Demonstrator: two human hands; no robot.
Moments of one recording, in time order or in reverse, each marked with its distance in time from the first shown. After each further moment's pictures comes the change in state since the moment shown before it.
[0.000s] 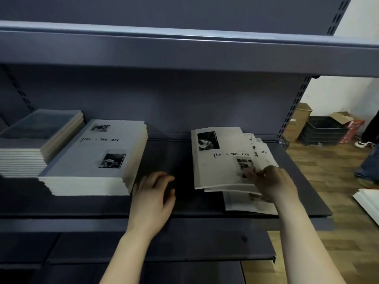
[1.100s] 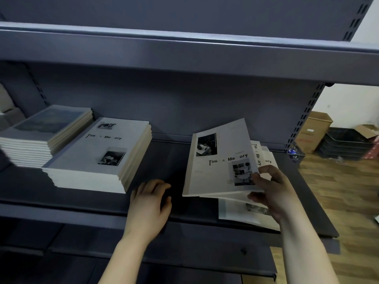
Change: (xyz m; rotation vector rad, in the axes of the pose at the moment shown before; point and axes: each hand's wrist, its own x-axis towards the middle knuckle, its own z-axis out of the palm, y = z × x) left_hand -0.008 0.007 0.024 0.091 0.015 -0.111; right_hand 0.004 0.008 -0.004 1.026 -0.233 0.024
